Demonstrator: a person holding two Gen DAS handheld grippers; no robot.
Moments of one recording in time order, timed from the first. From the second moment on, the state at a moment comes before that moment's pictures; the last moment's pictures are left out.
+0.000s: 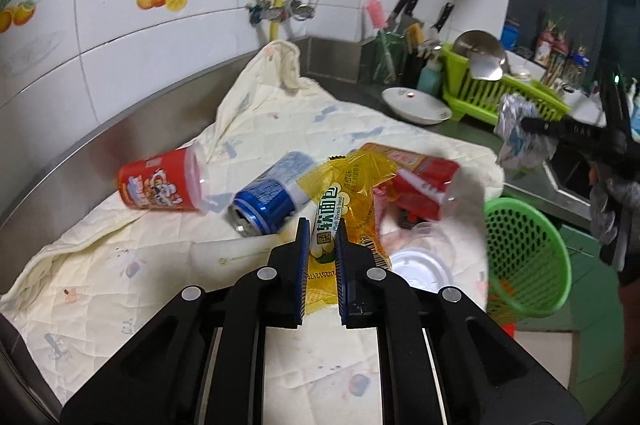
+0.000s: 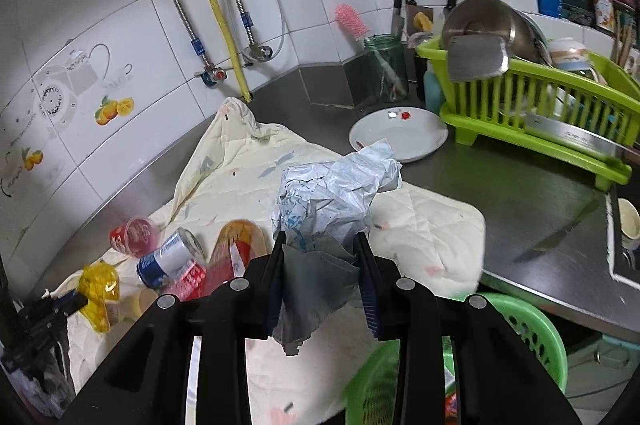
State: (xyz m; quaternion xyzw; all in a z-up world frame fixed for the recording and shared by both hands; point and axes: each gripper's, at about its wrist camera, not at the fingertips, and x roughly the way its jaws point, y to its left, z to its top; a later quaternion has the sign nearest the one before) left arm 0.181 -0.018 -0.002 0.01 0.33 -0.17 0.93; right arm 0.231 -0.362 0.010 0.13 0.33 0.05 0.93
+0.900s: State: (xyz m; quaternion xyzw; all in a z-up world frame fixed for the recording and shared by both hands) left arm 0.152 -0.159 0.006 0.03 0.32 -0.32 0.89; right arm 0.118 -0.467 -0.070 0.18 0.38 -0.07 0.90
